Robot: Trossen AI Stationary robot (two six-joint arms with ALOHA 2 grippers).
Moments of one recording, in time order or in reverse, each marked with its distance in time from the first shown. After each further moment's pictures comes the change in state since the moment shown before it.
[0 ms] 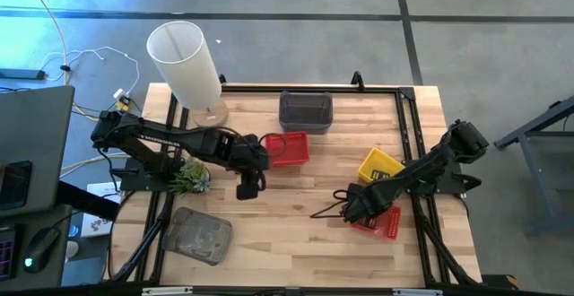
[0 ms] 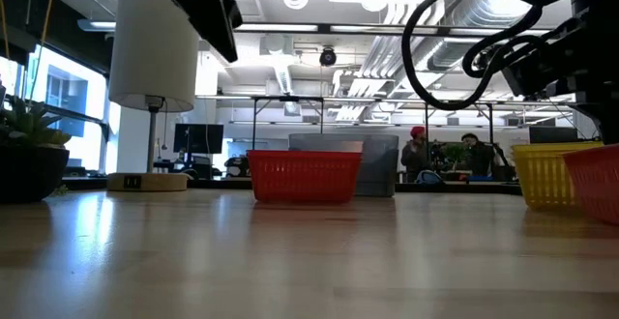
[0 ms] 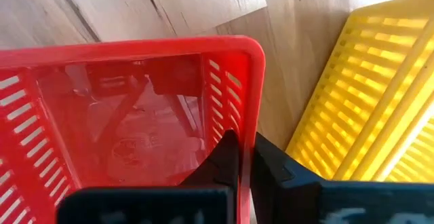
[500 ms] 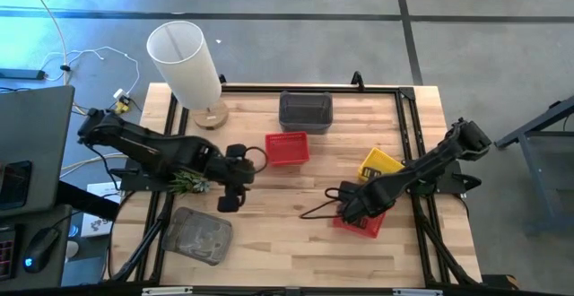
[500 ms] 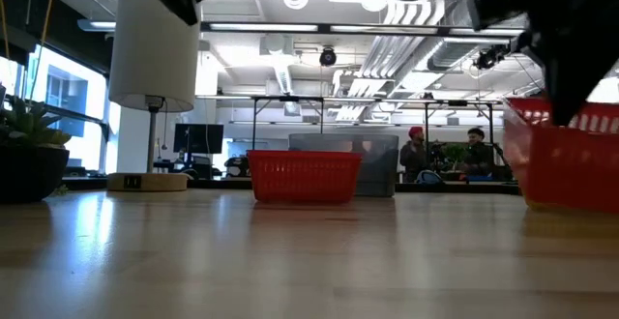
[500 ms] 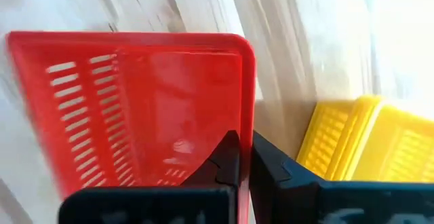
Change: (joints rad) left arm -0.147 -0.145 -0.067 -0.016 -0.035 -0.050; right arm -0.005 -0.032 0.173 -0.029 0.154 -0.028
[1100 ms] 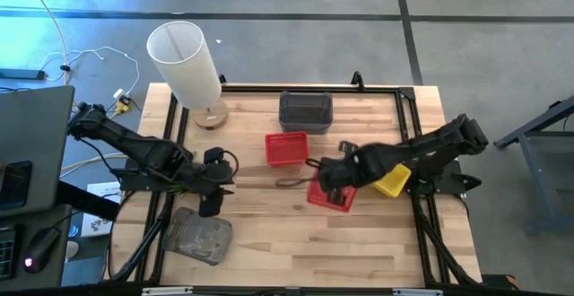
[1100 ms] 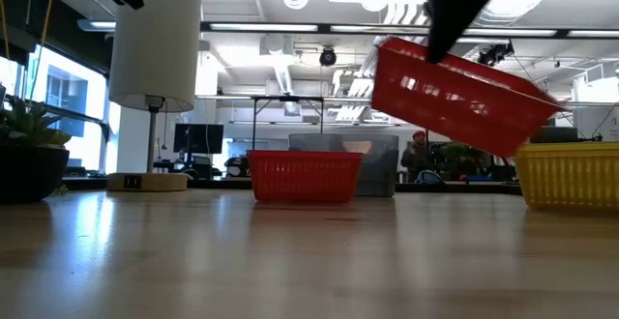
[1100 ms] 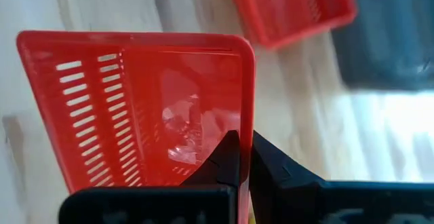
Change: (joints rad) left arm -0.148 -0.200 -0.131 -0.022 -0.102 -0.233; right arm -0.227 0.000 0.235 0.048 0.129 -0.378
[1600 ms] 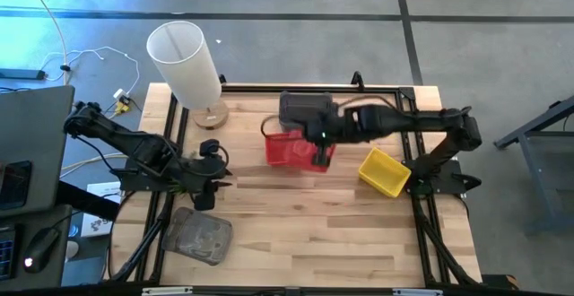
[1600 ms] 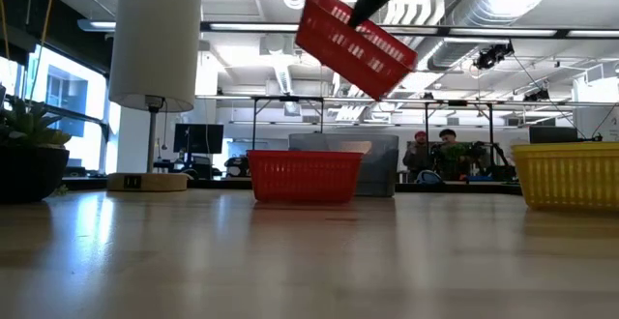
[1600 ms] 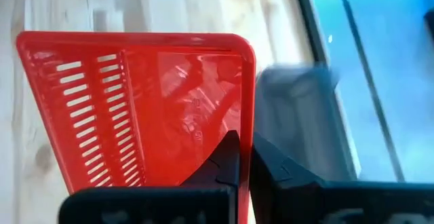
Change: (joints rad) left arm -0.011 -0.077 0.000 -0.006 -0.104 0.096; right arm -0.266 0.029 0.267 0.111 -0.007 -0.479
